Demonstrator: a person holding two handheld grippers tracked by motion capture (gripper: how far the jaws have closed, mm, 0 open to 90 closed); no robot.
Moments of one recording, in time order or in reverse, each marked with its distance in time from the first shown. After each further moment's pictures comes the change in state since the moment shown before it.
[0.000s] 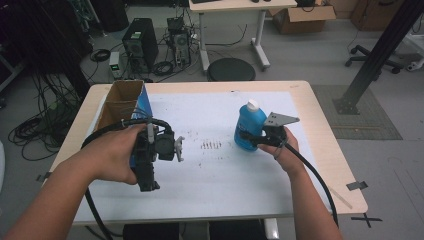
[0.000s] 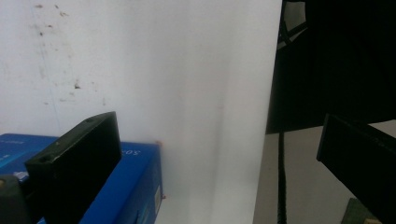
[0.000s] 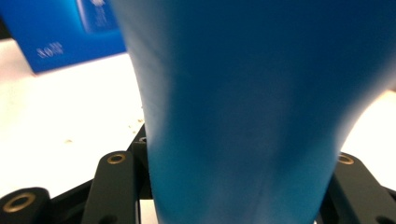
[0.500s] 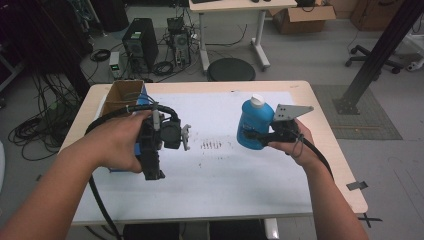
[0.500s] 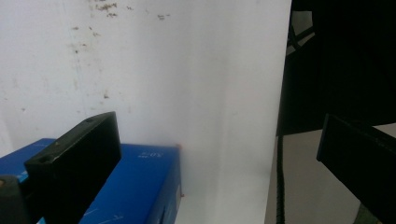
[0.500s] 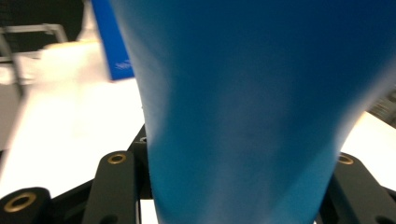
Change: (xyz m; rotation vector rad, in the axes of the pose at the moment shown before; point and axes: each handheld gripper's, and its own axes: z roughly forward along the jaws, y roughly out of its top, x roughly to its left) left arm 0.011 0.016 -0.027 -0.004 0.033 0.025; right arm 0.021 0.055 -0.042 0.013 0.179 -0.117
